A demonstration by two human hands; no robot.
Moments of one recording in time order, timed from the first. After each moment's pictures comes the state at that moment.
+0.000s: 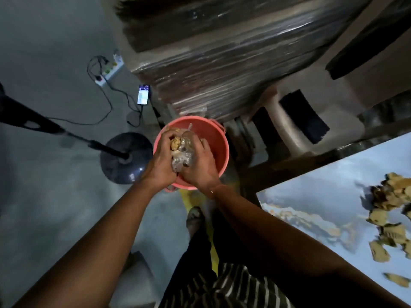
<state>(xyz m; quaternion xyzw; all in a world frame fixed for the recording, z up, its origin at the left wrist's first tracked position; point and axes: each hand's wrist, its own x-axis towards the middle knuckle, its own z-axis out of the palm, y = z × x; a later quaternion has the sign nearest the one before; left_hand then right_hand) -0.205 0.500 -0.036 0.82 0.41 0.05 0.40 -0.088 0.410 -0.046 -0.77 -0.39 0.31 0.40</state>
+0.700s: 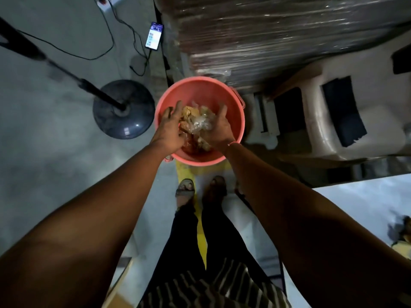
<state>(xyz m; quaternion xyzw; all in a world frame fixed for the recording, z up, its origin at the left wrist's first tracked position) -0.201 0.531 -0.164 0.75 0.53 -0.06 0.39 -0.041 0.459 -0.174 -0.79 -0.33 0.45 0.24</state>
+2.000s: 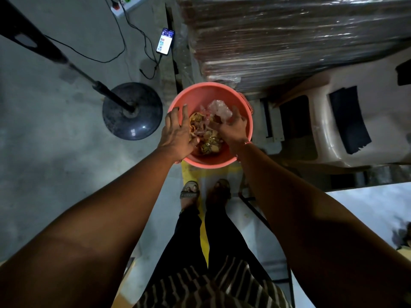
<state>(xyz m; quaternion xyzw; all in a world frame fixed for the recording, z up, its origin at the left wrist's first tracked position) -0.220 0.528 -0.156 0.82 0.50 -0.11 0.26 -0.041 0.475 -0.165 -0.79 -0.19 0.48 0.33</state>
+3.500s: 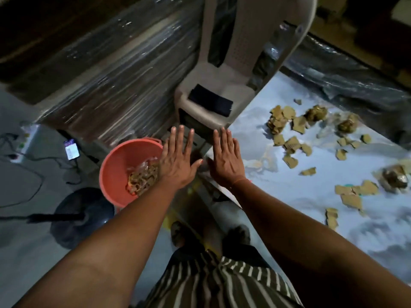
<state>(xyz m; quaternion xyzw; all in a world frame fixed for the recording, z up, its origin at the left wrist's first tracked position) -0.082 0.341 -0.016 0.99 0.11 -0.03 0.05 -0.005 0.175 -0.031 -0.95 -0.29 0.08 0.10</state>
